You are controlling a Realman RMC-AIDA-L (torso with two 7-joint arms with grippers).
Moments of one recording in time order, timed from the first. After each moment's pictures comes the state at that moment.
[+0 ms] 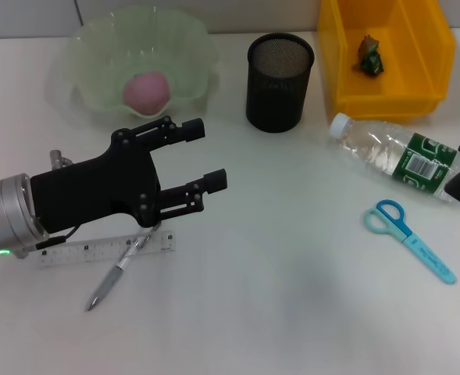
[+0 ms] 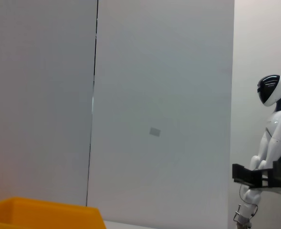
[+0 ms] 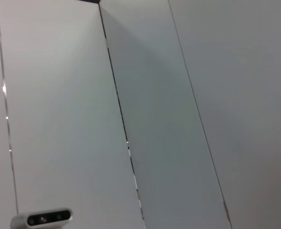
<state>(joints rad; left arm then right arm) -0.41 -2.07 1.02 0.50 1.47 1.67 -0.97 0.16 2.08 -0.63 -0.49 -1.52 -1.97 1.02</state>
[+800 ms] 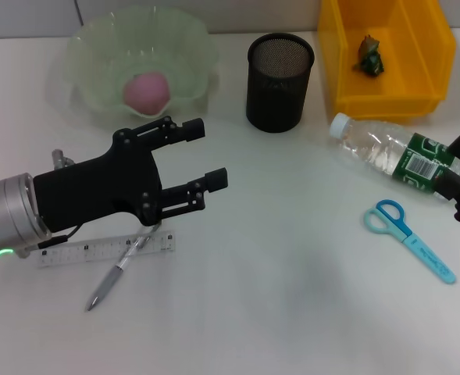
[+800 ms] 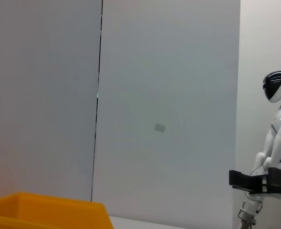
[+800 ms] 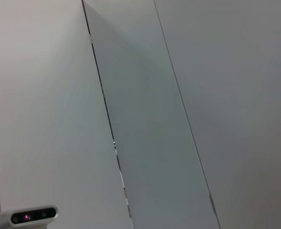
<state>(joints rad) -0.41 -2.07 1.02 0.50 1.47 1.65 -0.97 0.18 2.08 -0.63 -0.42 -1.52 -1.92 0.97</state>
